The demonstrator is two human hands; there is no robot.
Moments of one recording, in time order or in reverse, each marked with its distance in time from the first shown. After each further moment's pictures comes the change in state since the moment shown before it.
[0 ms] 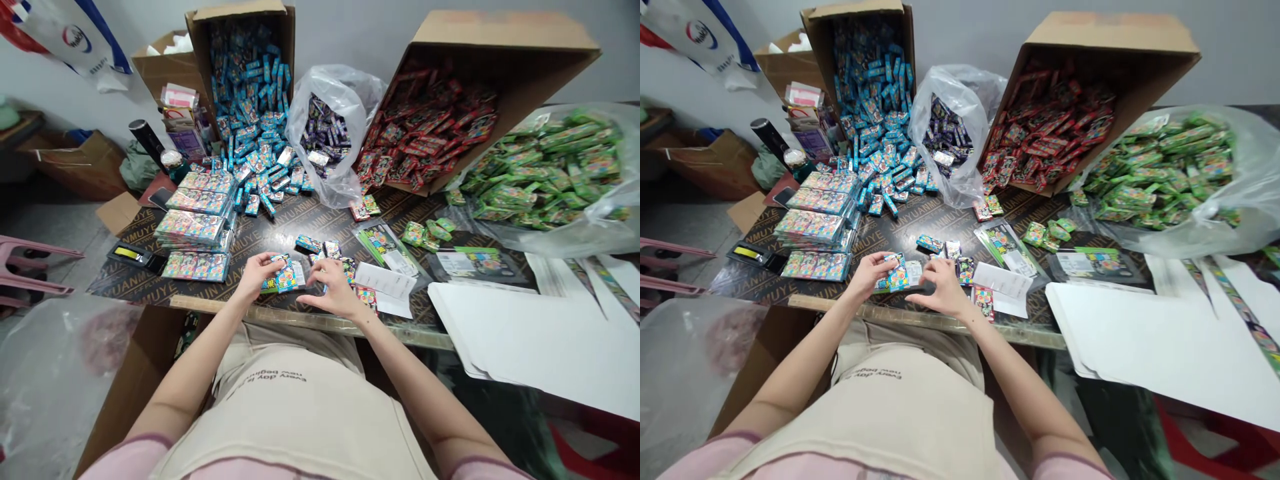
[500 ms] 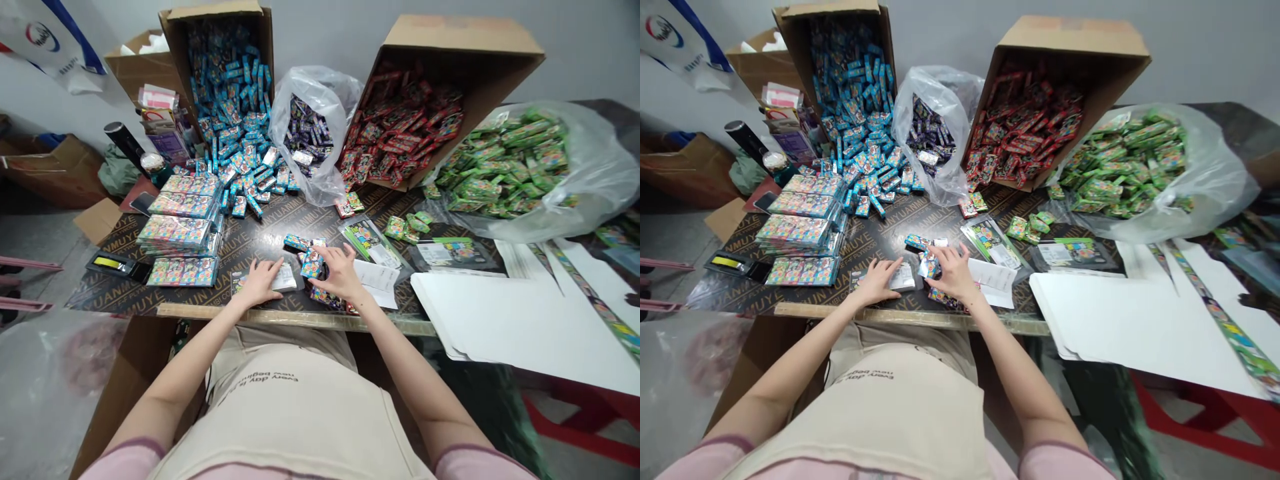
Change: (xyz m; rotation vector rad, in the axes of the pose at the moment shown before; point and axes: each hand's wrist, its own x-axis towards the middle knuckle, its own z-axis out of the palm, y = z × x) left_hand 0.028 -0.048 -0.018 1.504 -0.333 0.517; right_hand -0.015 0.051 -0.010 -0.317 0.098 0.060
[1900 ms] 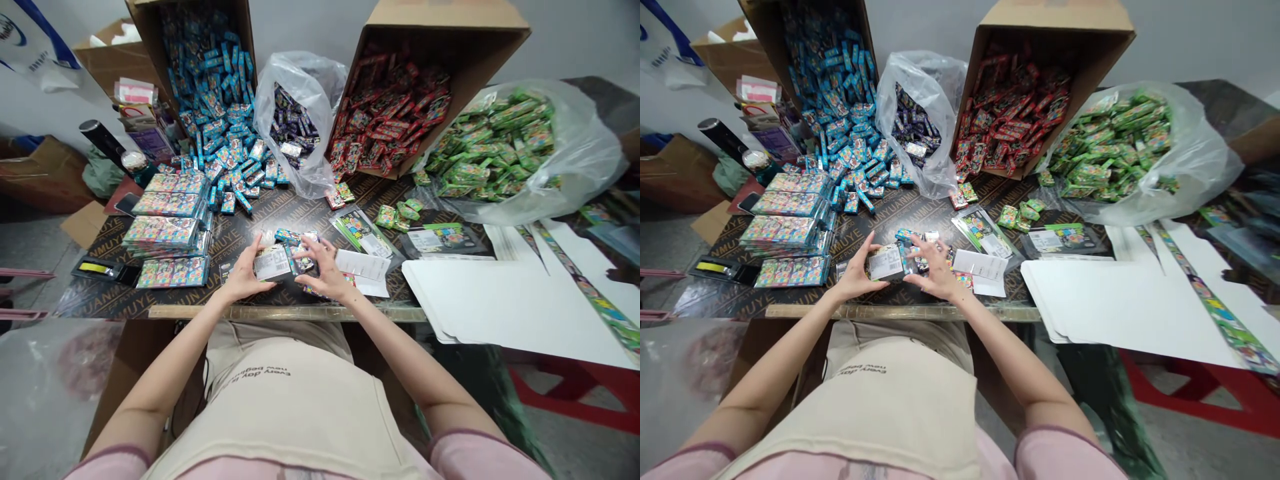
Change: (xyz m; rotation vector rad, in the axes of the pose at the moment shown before) left_hand -0.006 0.005 -0.032 -0.376 0.302 0.164; right_hand -0.003 -0.024 -0.007 0.395 0.038 -0.058
